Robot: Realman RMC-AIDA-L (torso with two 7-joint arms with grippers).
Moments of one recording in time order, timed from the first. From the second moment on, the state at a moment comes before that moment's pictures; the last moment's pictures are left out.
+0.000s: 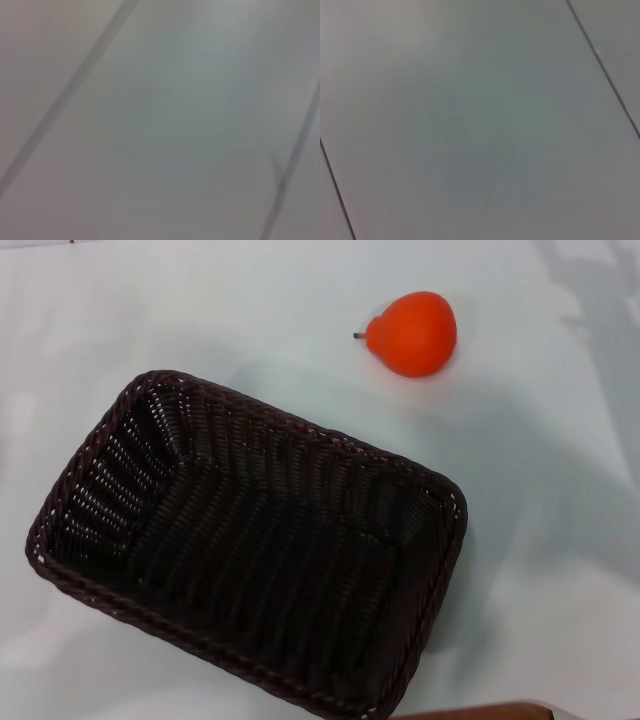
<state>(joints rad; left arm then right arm) -0.24 -2.15 -2.76 -0.20 0.94 -1.53 2.34 0.48 2.09 -0.60 -0.07 2.50 1.28 0.65</state>
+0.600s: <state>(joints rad) -0.12 -1.91 -2.58 -1.09 1.50 -1.59 1.30 0.51 2.09 -0.60 -0.12 2.50 1.29 0.67</state>
